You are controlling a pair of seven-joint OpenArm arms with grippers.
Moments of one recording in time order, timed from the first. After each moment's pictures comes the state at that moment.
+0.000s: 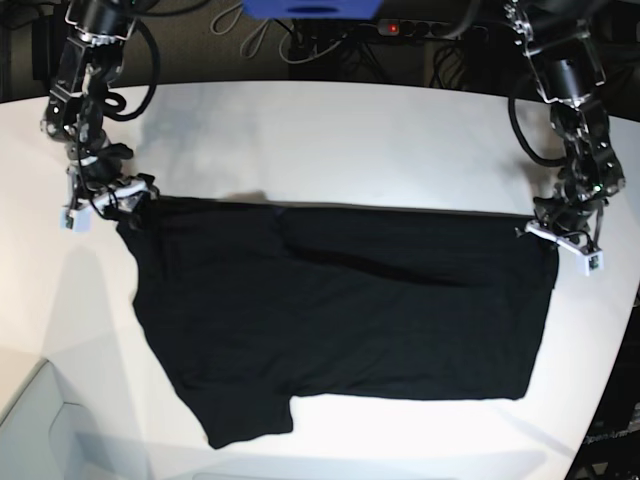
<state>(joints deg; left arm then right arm) -6.7 -16.5 -24.2 64.1 -16.7 -16.1 32.5 -7.5 6.8 26.7 79.3 24.5 23.6 -28.9</state>
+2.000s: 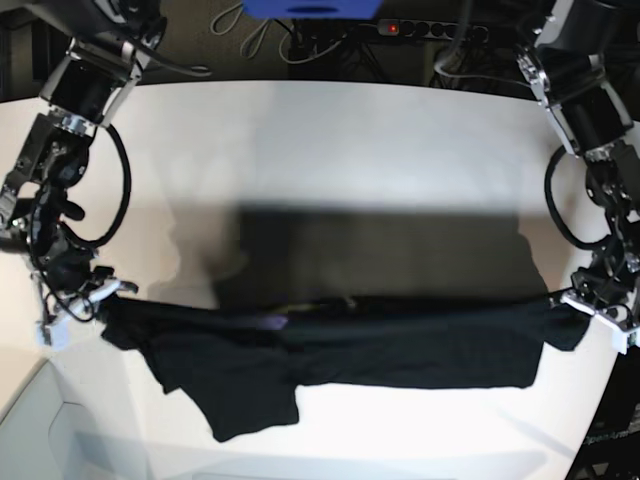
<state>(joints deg) -17.9 -18.4 -27.6 79.3 -16.6 -16.6 55.3 11.9 9.5 26.8 92.3 25.0 24.0 -62.1</state>
